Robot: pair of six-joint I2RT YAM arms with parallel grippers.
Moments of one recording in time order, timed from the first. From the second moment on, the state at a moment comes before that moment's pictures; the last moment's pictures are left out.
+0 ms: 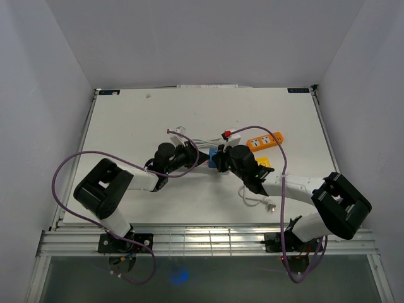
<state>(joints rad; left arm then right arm) -0.60 1.64 0.56 0.86 0.29 -0.83 0.83 1.42 0.63 0.40 0.16 0.33</state>
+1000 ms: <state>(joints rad) -0.60 1.48 0.62 0.59 0.22 -0.71 0.72 1.40 0.75 0.29 -0.12 0.29</state>
